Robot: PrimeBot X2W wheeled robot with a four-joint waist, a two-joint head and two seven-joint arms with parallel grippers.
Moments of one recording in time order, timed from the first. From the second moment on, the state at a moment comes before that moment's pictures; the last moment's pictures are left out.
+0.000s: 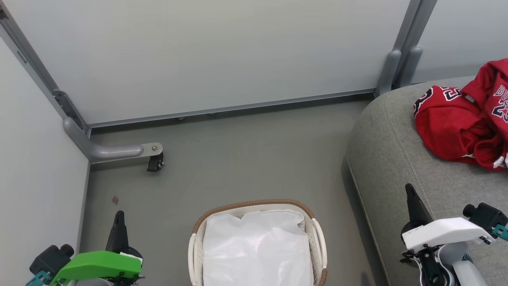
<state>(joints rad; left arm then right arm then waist) -0.04 0.04 0.02 0.31 -0.97 -0.11 -0.07 -0.12 -0.04 -0.05 0.33 0.87 0.13 -0.08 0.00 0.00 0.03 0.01</state>
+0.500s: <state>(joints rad) -0.06 0.04 0.04 0.29 -1.14 -0.11 -0.02 -0.12 -0.04 -0.07 0.31 1.07 0.13 -0.02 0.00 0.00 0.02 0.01</state>
